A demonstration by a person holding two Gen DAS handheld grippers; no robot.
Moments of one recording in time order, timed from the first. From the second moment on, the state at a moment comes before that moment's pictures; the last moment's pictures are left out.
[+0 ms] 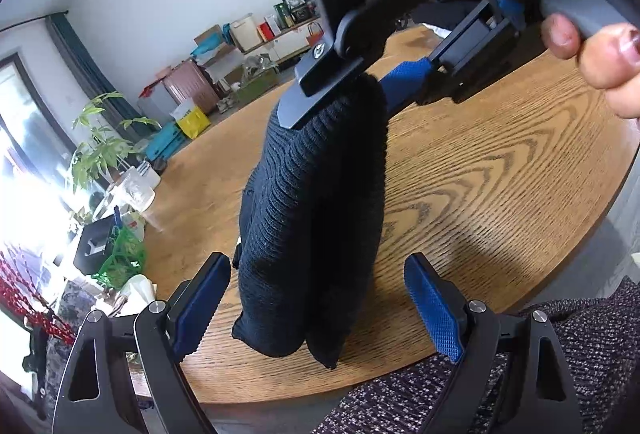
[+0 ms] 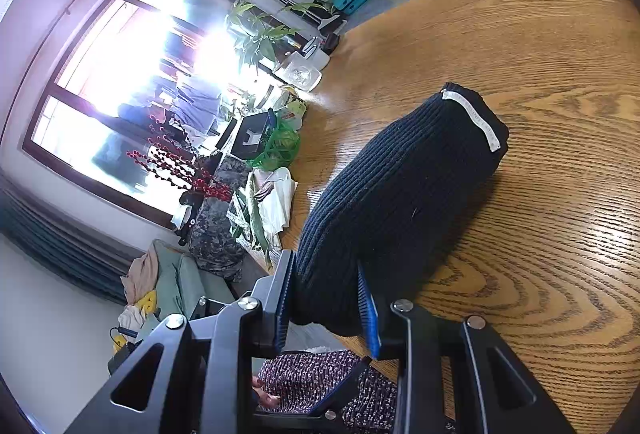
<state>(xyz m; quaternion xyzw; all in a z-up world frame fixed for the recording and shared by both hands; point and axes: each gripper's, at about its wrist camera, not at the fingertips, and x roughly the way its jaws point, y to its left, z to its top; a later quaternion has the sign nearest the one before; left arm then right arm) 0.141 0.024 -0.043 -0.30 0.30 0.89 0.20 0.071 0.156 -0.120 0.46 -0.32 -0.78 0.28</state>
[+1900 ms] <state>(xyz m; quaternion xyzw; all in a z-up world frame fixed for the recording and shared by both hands) 0.081 0.054 -0.084 -0.39 0.27 0.86 0.18 0.068 0.179 -0.126 0.46 -0.37 -0.76 0.27</state>
